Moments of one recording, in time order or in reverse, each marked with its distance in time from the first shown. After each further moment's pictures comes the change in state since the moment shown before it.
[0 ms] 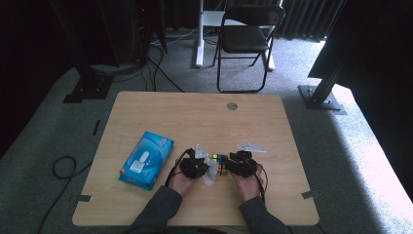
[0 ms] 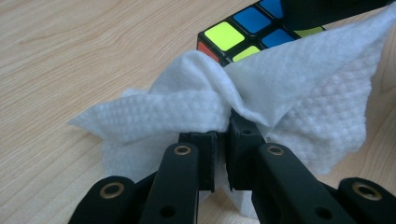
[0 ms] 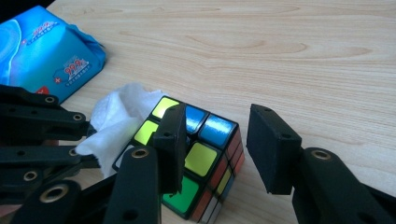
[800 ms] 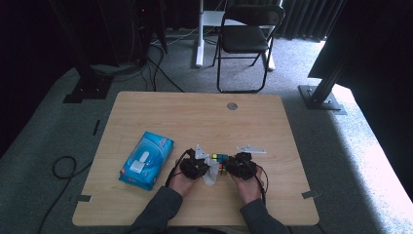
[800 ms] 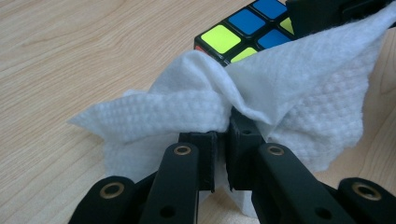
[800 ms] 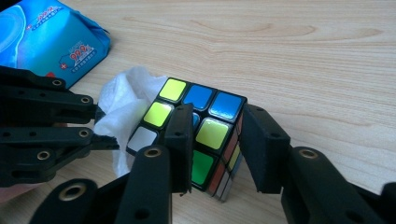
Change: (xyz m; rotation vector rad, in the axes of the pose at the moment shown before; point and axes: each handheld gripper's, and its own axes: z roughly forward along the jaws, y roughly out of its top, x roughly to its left) left arm -0.001 0.001 0.000 -0.010 0.011 -0.001; right arm 0.002 -0.003 -0.003 0.042 0.021 0.019
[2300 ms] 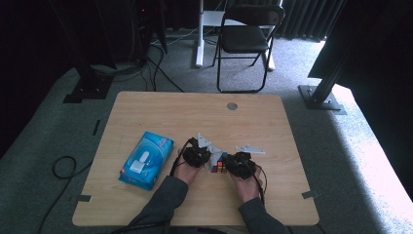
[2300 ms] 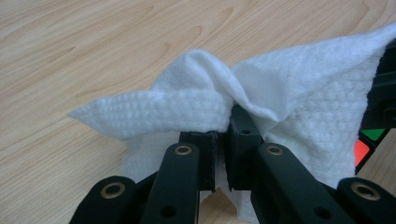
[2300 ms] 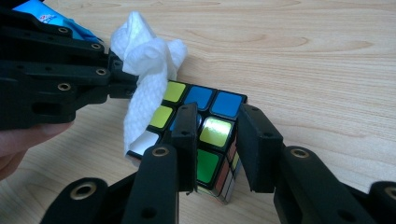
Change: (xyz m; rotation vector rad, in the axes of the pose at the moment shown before) left arm 0.013 0.030 0.007 -0.052 0.095 -0.017; right arm 0.001 0.000 0.004 -0.034 -0.026 -0.013
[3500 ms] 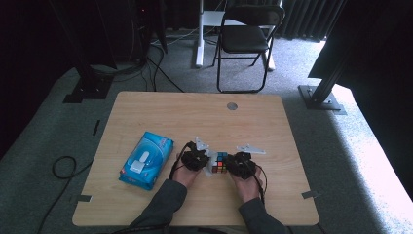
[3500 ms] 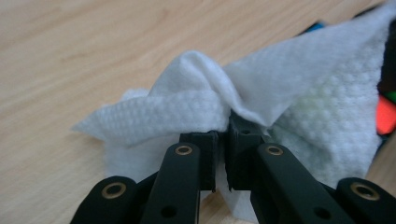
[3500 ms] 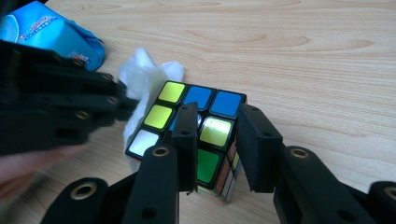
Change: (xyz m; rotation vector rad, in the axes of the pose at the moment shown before) left arm 0.002 -0.014 0.004 0.032 -0.020 -0.038; right arm -0.001 -0.001 0.000 -0.003 0.005 0.006
